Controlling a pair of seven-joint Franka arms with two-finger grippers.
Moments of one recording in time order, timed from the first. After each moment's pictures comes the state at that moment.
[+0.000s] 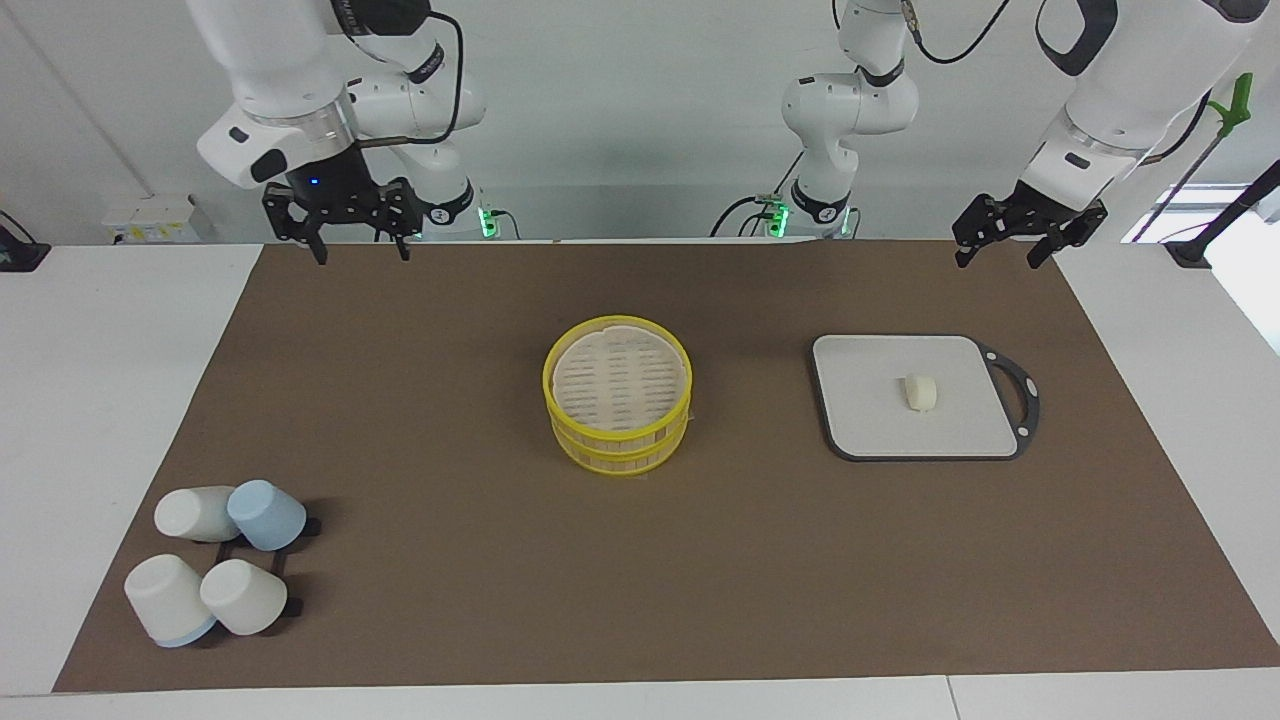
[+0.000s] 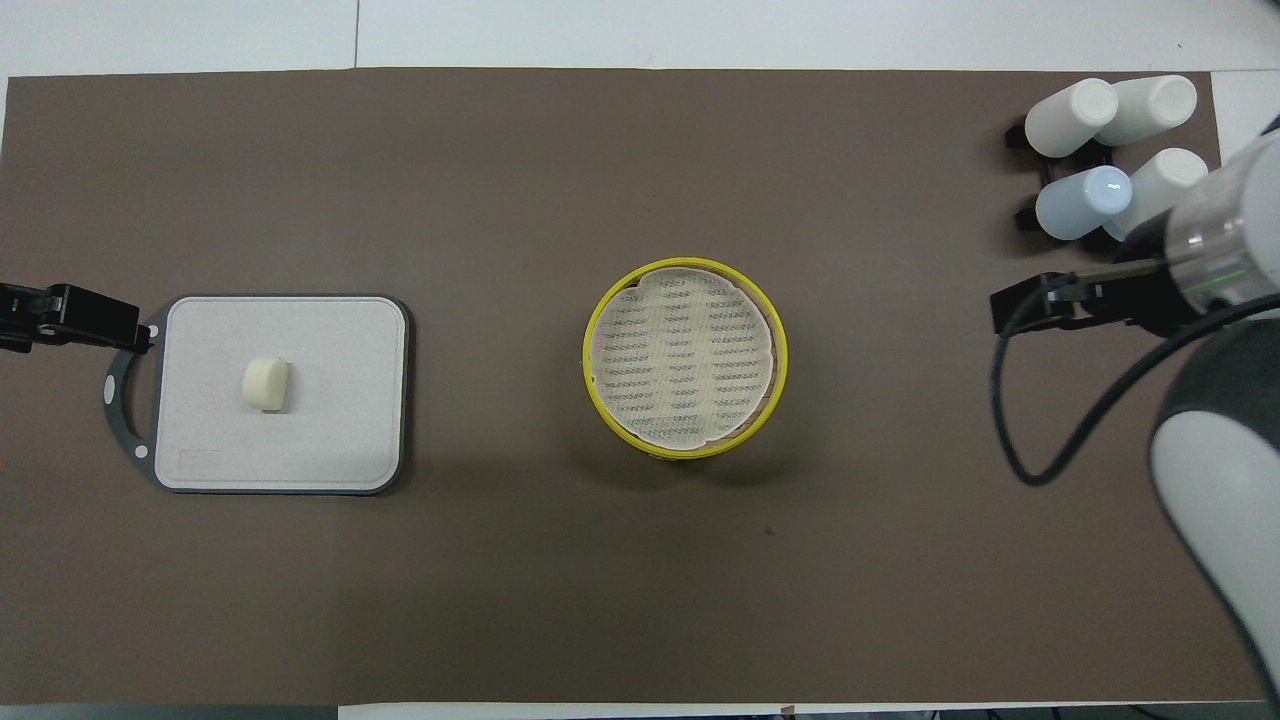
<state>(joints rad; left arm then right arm) -0.08 -0.02 0.04 -1.60 -0.01 1.51 0.07 0.23 0.01 0.02 -1.54 -0.04 1.53 0.20</state>
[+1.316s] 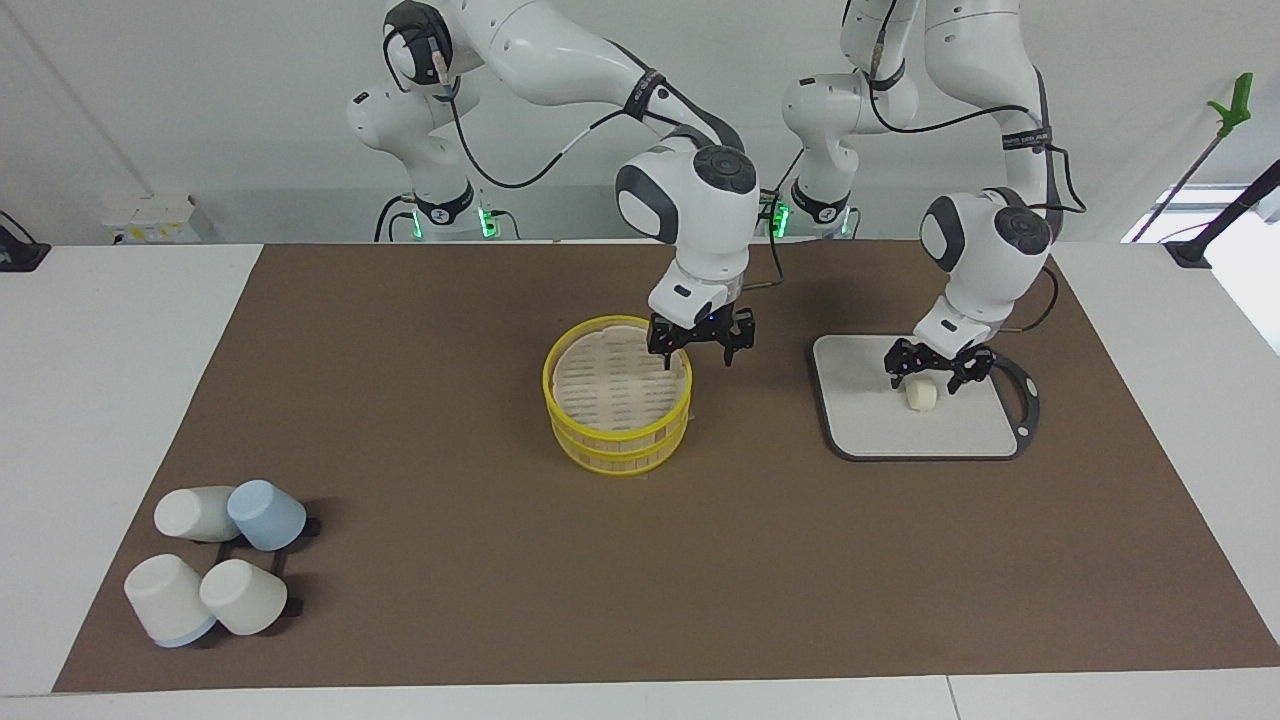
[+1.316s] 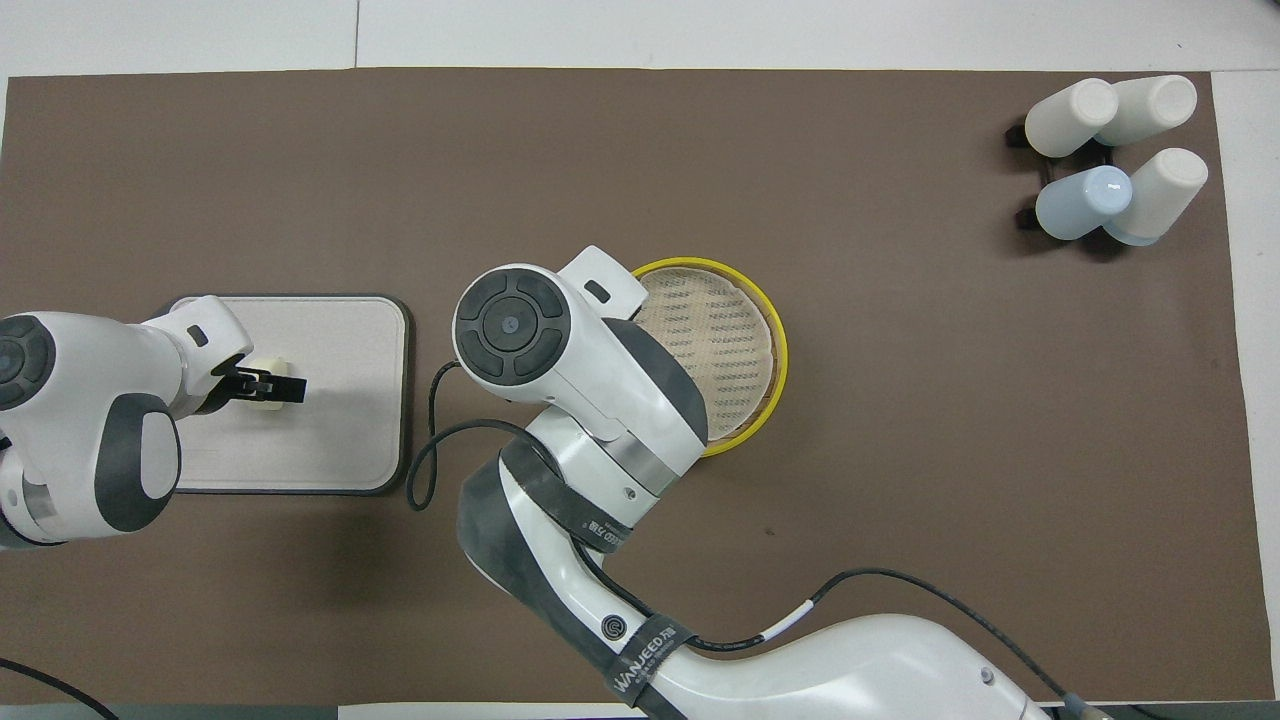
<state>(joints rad) -0.04 0.07 0.06 -2.33 -0.01 2.46 0.26 0.72 0.52 0.02 -1.41 -0.06 1.99 0.71</state>
